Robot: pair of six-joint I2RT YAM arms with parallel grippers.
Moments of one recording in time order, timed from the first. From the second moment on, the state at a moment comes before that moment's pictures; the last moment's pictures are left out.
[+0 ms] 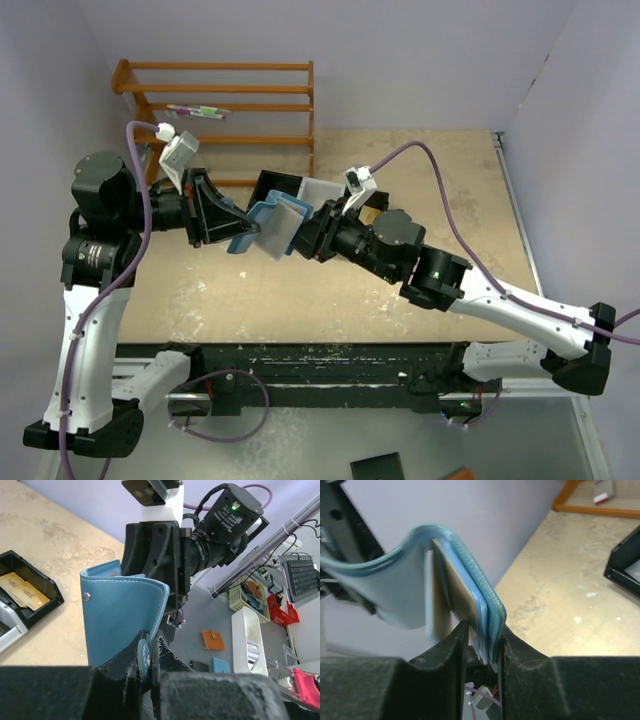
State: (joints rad) left arm -0.14 0.96 1.43 -0.57 1.23 -0.41; right arm 1.12 1.17 1.18 -0.03 0.17 0.72
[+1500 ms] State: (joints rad) left arm -0.15 0.92 1.43 -0.39 1.36 -0.63; right arm 1.11 1.14 0.83 0.70 -0.04 0.78
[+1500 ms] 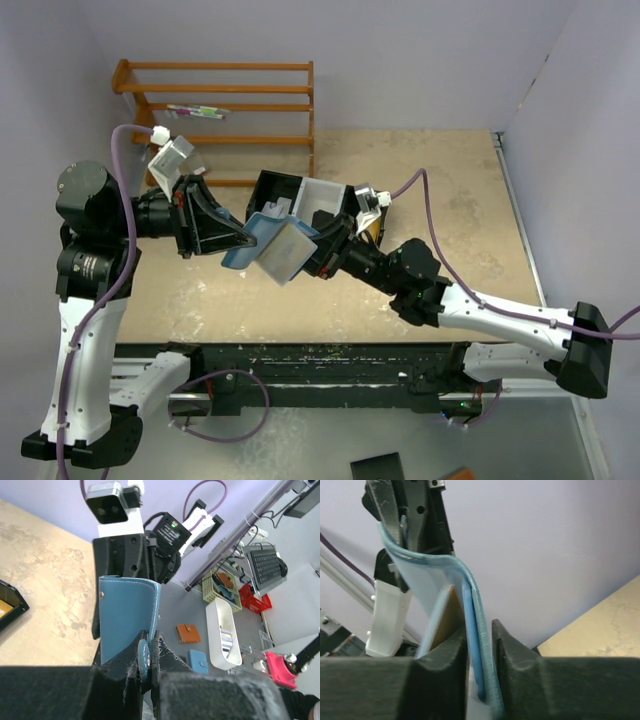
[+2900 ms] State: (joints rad) left arm -0.15 0.87 1.07 -0.79 0.93 0.20; right arm 1.21 1.63 1.77 -0.85 0.66 0.61
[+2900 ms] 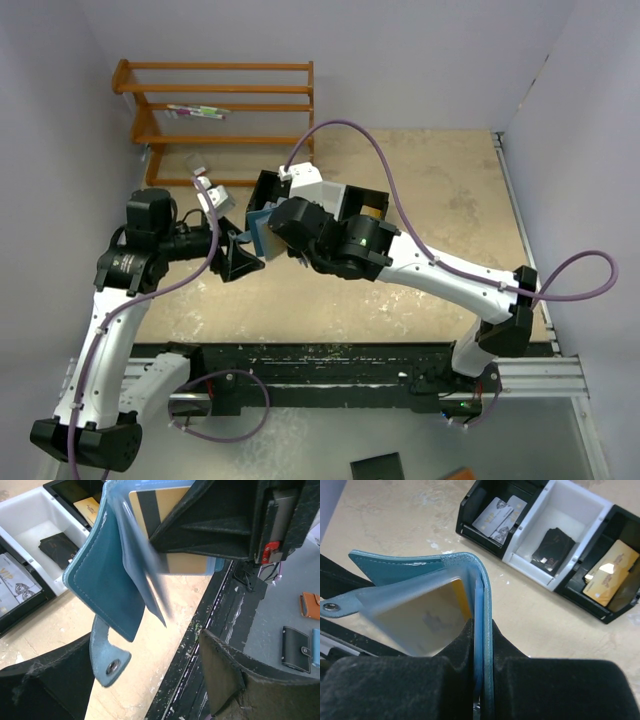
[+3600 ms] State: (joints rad) left arm -0.15 0.90 1.12 -0.76 0.94 0.11; right arm 1.23 1.27 1.48 -0.60 0.36 0.52
